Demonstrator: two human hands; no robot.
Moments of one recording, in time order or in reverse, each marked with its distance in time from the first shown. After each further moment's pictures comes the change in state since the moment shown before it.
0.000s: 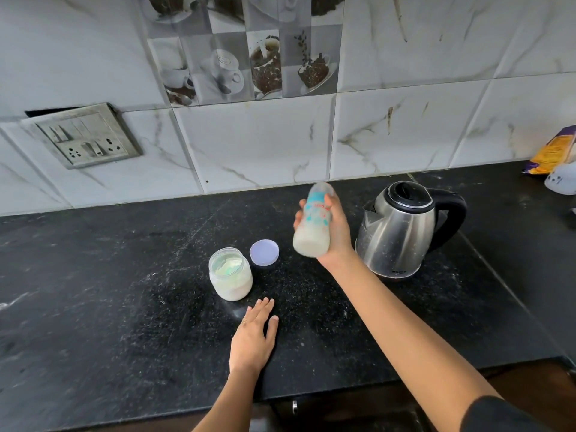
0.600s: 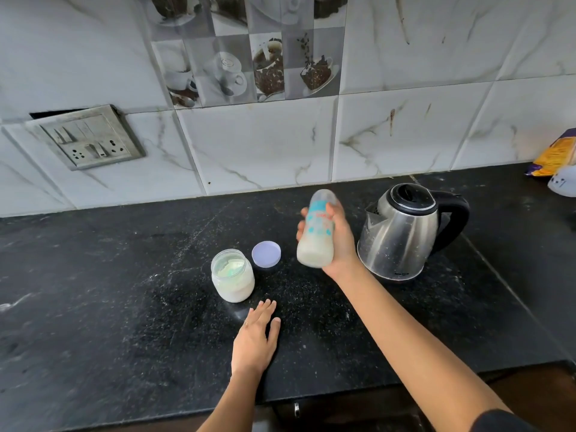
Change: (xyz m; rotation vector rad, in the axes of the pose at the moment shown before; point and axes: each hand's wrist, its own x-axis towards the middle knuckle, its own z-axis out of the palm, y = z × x) left_hand 0.002 -0.003 0.000 0.008 0.004 0.007; right_hand -0.006 0.004 -0.005 -0.034 0.031 -0.011
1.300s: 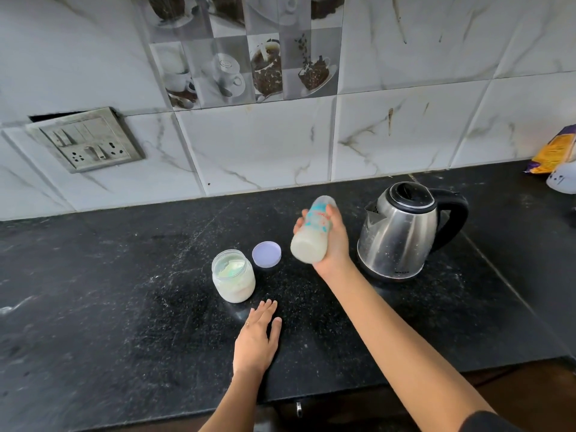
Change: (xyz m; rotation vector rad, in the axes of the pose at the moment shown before) left_hand -0.003 0.002 -0.001 -0.012 -0.024 -0.028; right_hand -0.002 0.012 0.002 0.102 0.042 0.000
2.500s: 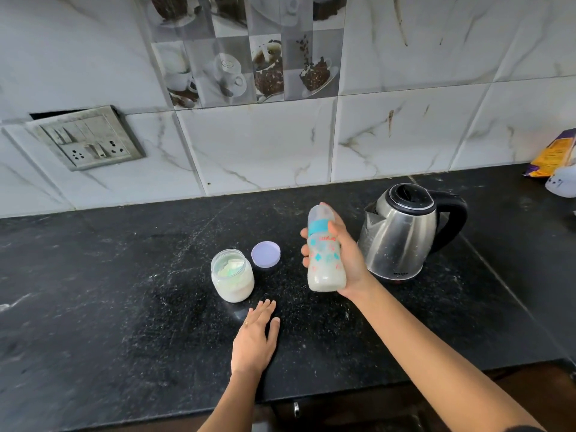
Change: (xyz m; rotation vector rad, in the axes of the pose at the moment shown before) left_hand 0.001 -0.003 0.003 -0.008 0.016 0.021; right_hand -0.032 -0.018 -0.017 -0.242 -0.098 0.070
